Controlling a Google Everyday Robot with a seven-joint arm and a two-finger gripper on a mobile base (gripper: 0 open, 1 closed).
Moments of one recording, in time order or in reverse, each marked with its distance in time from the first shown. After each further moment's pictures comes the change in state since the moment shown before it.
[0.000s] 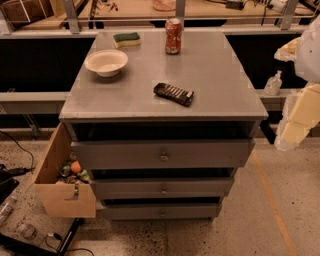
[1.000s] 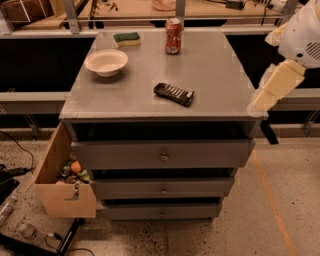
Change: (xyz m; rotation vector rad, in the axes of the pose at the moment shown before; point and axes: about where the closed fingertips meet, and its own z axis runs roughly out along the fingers) arm -0.024 -0.067 0.024 0.052 -0.194 0.129
